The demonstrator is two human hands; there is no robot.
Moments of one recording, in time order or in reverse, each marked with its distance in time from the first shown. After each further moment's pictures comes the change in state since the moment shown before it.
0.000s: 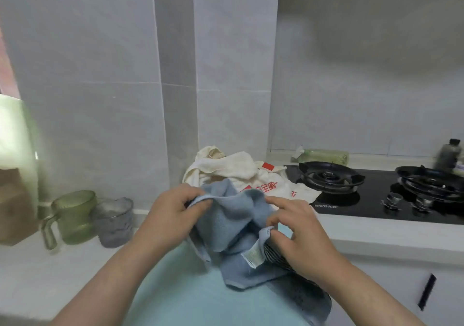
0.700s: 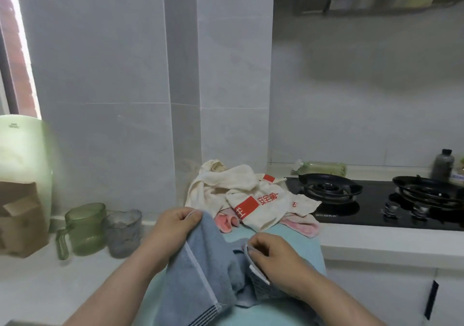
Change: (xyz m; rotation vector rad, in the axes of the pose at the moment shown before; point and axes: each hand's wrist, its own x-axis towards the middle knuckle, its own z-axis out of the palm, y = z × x) left_hand -0.004 -0.032 0.002 -0.336 -0.105 -0.332; right_hand -0.004 -0.014 0.043 0.268 -0.274 0.302
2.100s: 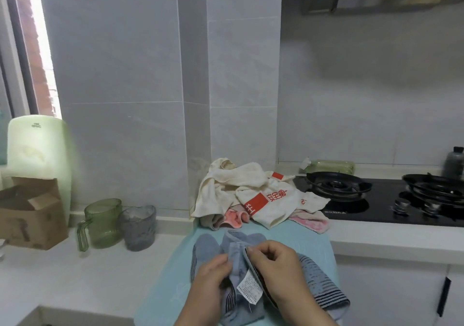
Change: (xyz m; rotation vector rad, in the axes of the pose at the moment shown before) left_hand -0.085 -0.031 0.064 -0.627 -0.014 -0.172; right_hand -0.026 -0.030 0.053 0.573 0.365 0.218
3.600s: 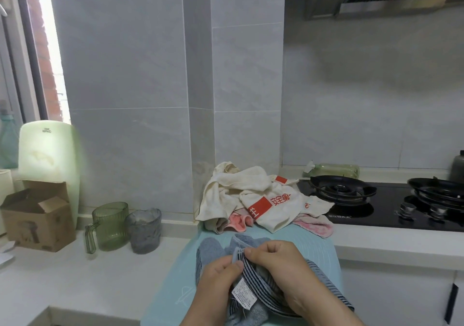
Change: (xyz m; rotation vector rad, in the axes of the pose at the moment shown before) left_hand -0.006 0.011 0.005 0.056 -0.042 0.011; right_hand 0.002 -0.027 -0.010 0.096 -0.217 0.191
